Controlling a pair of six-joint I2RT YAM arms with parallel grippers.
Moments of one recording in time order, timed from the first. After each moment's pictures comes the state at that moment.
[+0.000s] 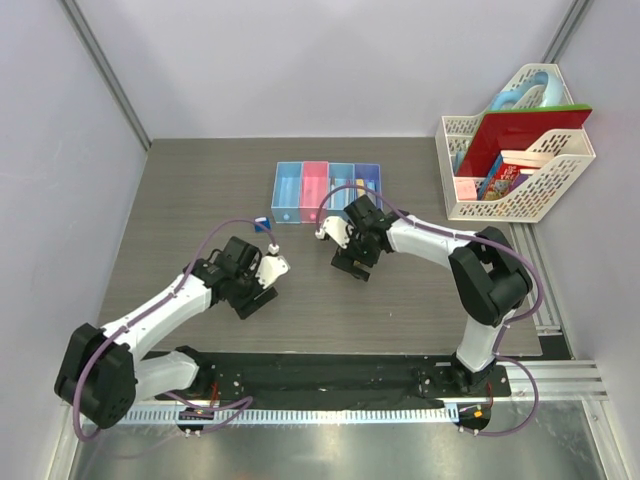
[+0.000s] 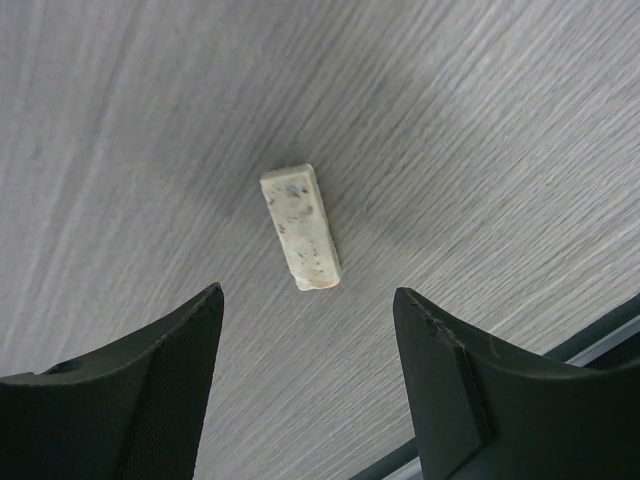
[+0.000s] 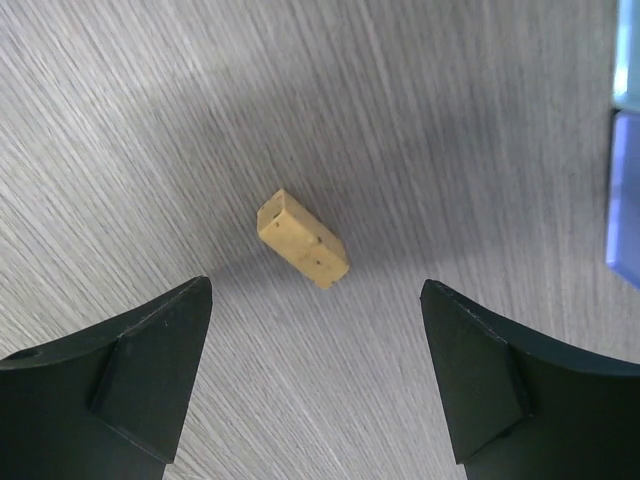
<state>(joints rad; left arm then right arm) -0.52 1.15 0.67 -0.67 0.03 0.47 0.63 1.79 1.15 -0.50 -0.10 -0.58</state>
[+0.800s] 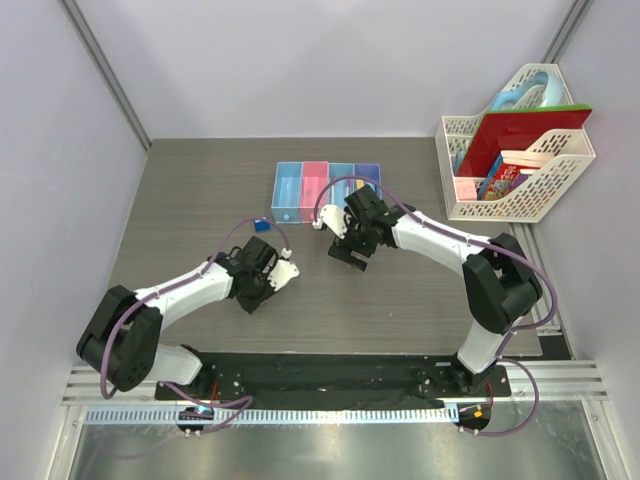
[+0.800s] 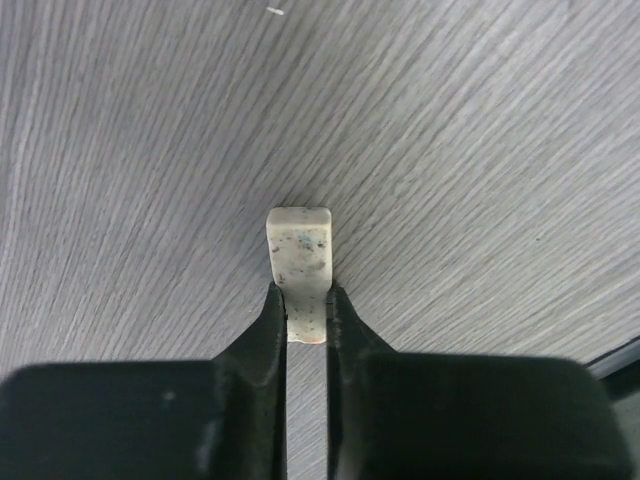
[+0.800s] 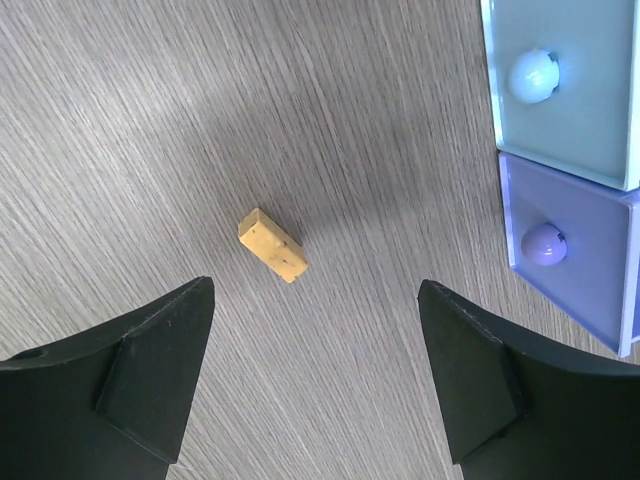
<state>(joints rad) -0.57 1.37 0.69 -0.60 0.02 0.43 0.63 1.73 1.20 -0.51 -0.10 -0.61</state>
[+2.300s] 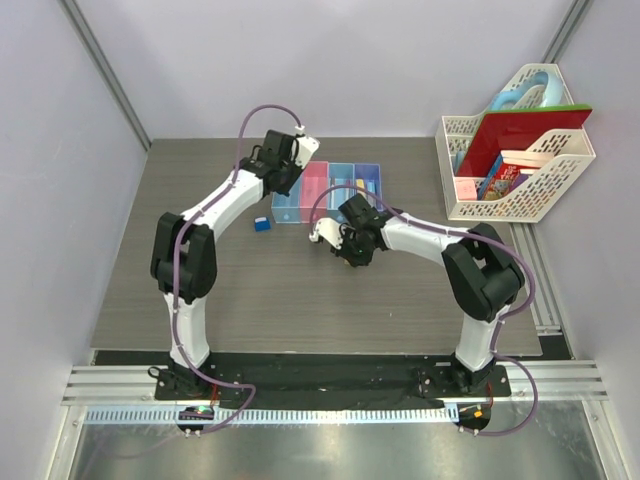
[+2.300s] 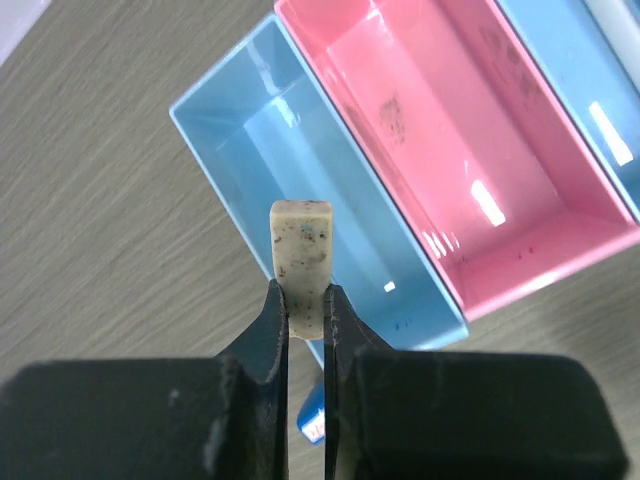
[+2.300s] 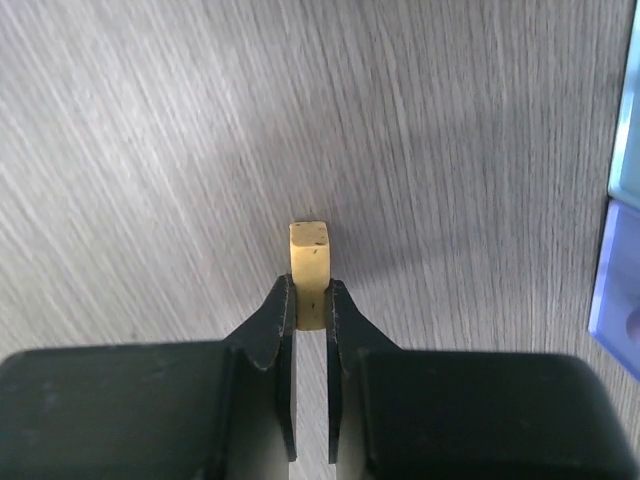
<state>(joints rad) -0.43 1.98 1.67 -0.46 -0.08 0.34 0.64 1.84 1.20 -0.50 -0.16 -0.67</state>
